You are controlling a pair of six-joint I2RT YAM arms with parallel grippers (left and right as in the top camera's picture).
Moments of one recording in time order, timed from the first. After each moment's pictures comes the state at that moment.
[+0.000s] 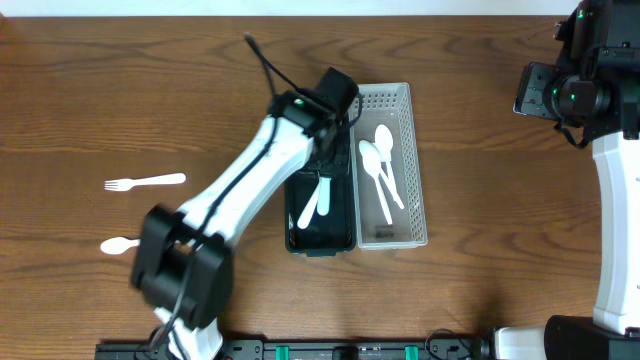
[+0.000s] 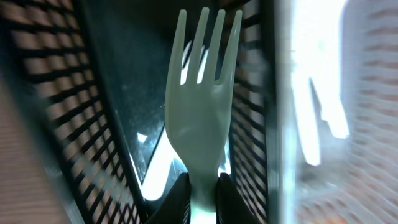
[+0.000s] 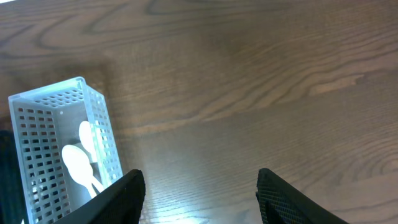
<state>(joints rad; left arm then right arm) -0.57 1.92 1.57 -1.07 0.08 -0.46 -0.03 1.57 1.84 -1.26 0.11 0.20</state>
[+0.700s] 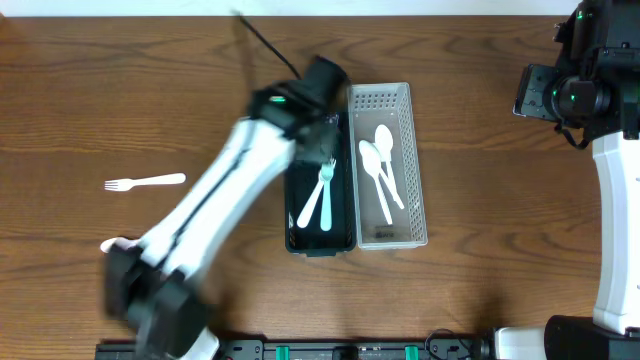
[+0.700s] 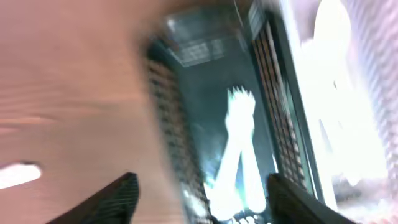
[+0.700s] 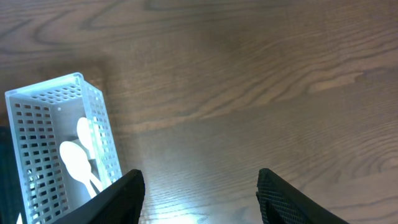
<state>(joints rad) -0.49 1.68 1.62 -1.07 -0.15 -0.26 -0.03 1.57 1.84 -1.27 0.12 0.19</state>
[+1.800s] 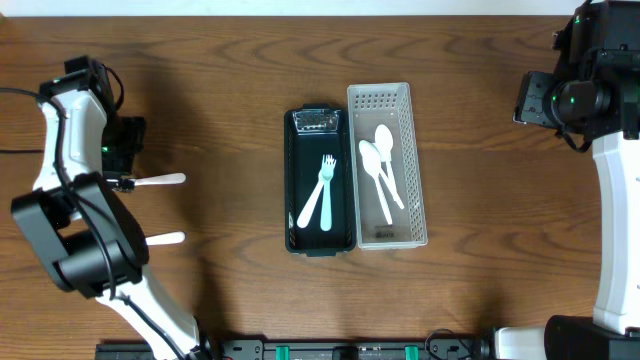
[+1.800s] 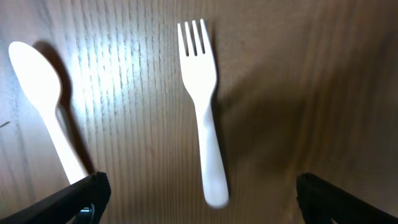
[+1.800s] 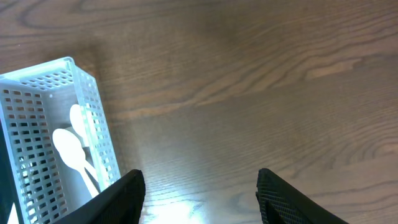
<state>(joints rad) 0.35 2.02 1.63 -1.17 -0.13 -1.20 -0.03 1.57 1.84 -1.32 0.12 0.19</state>
